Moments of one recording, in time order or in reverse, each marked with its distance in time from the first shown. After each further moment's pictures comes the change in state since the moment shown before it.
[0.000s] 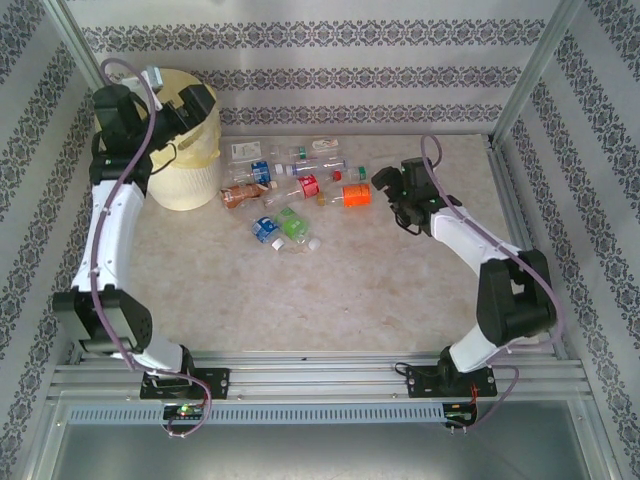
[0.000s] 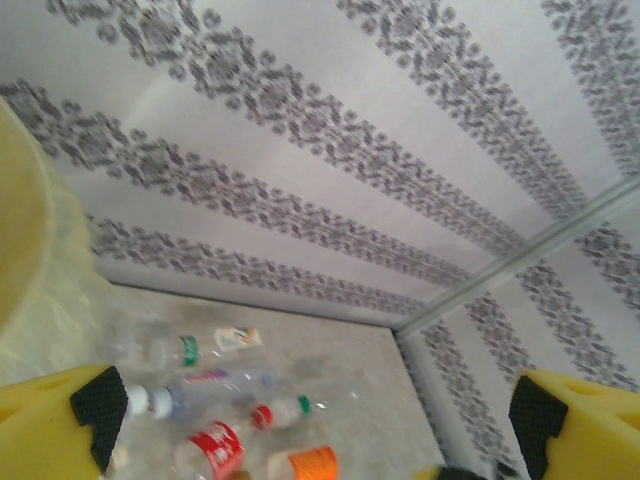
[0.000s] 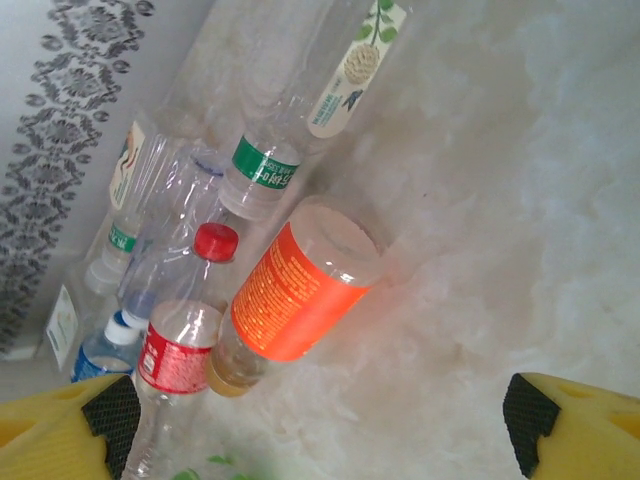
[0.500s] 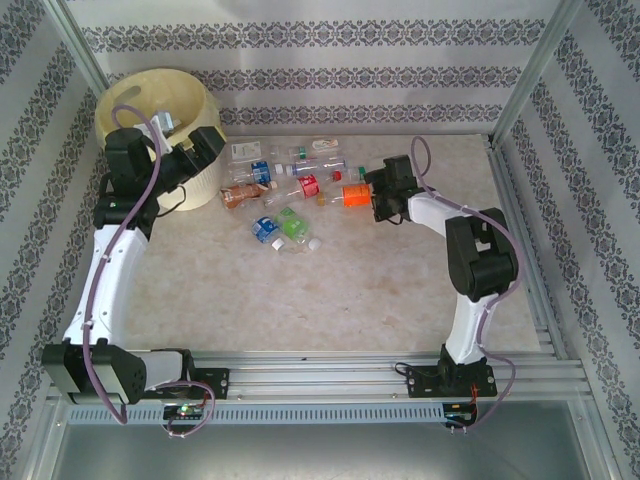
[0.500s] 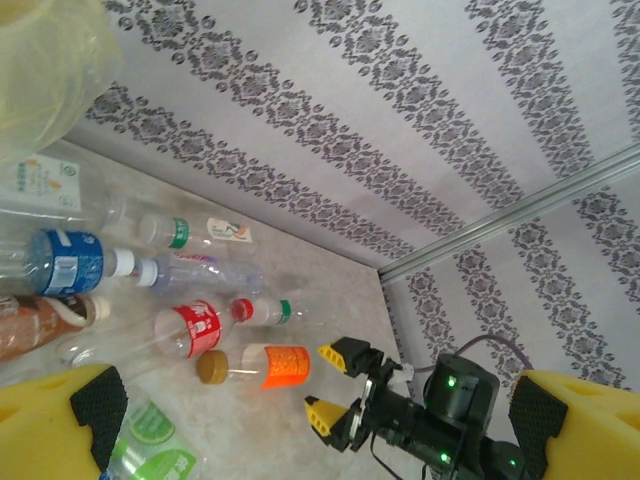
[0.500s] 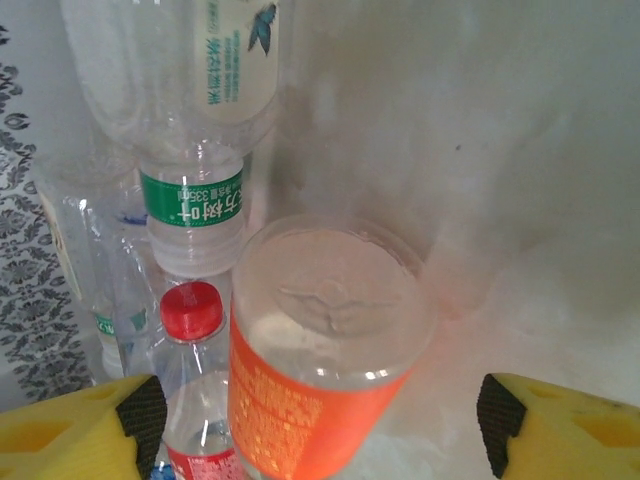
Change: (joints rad) left arm -0.055 -0.259 -0.298 -0.082 -0.057 -0.068; right arm 0.010 0.336 0.159 0.119 -0.095 0.392
